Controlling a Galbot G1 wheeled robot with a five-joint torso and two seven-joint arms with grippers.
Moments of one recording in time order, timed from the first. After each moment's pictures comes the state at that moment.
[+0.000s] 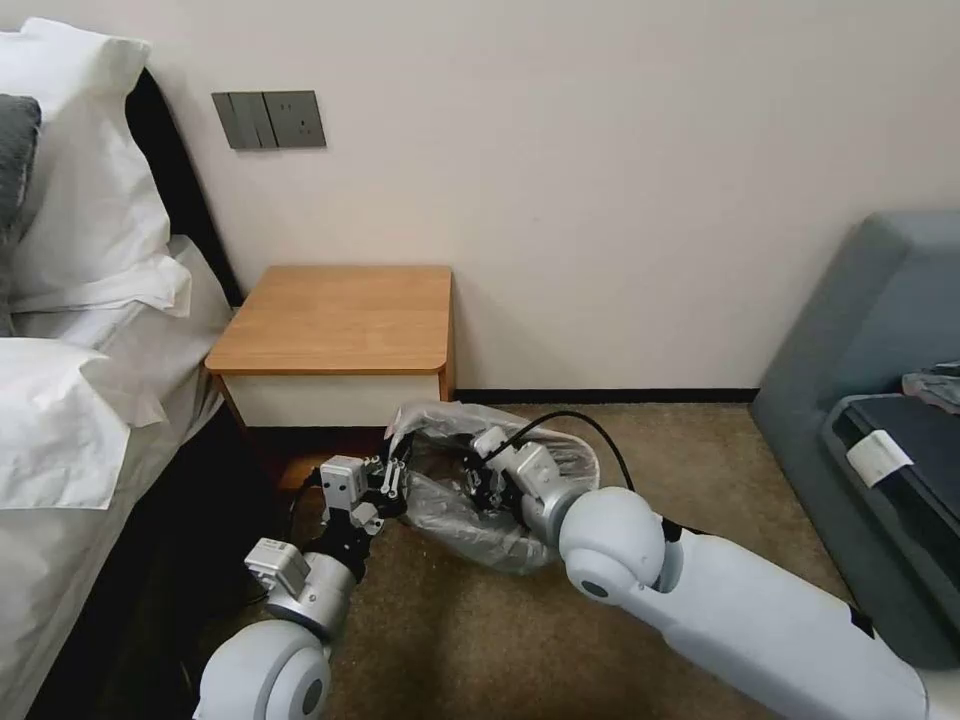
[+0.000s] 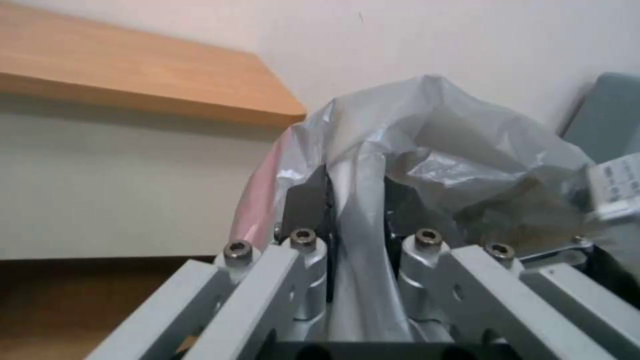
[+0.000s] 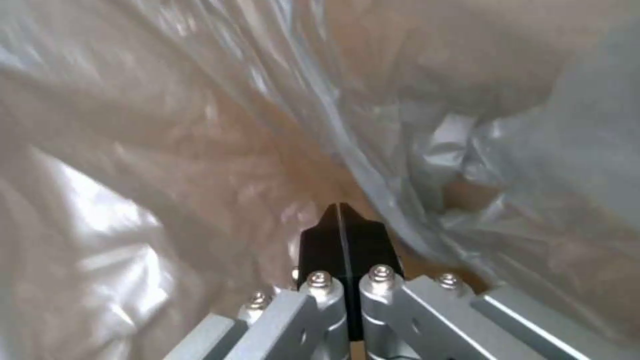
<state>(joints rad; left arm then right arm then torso) 1.52 -1.32 -0.42 -2.25 -0.41 0.17 0.05 -0.57 0.92 -0.49 2.05 0.60 -0.73 0.27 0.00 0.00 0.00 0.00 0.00</state>
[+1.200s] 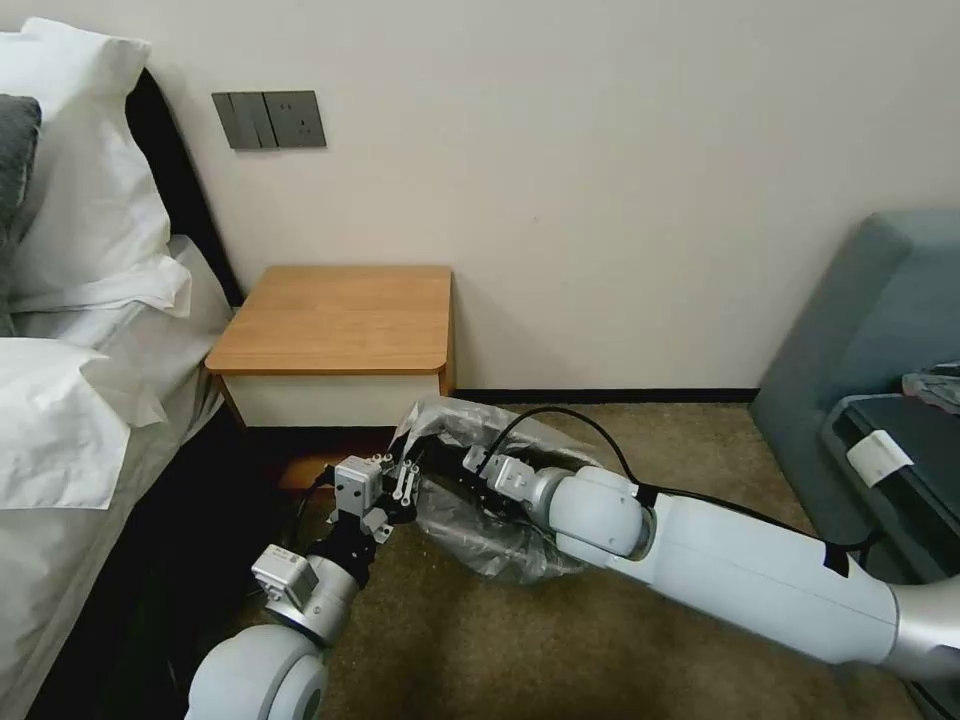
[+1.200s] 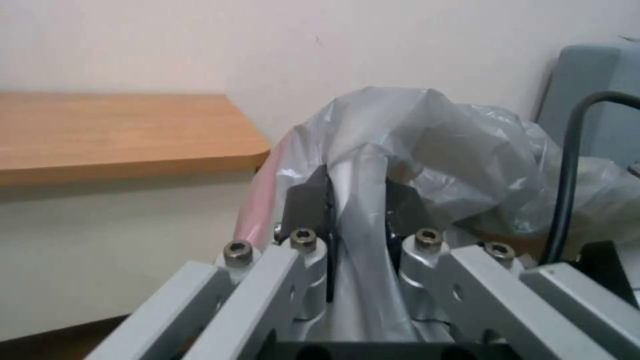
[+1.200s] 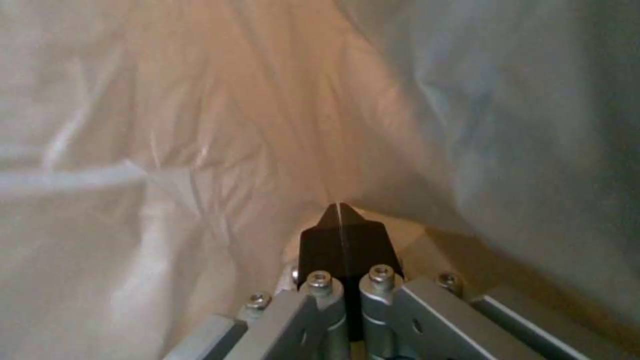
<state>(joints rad) 1.54 -1.32 -0.41 -2.28 -0.23 0.12 0.14 -0.35 0.92 -0.73 1.88 0.40 -0.73 0.11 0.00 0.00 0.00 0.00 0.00</state>
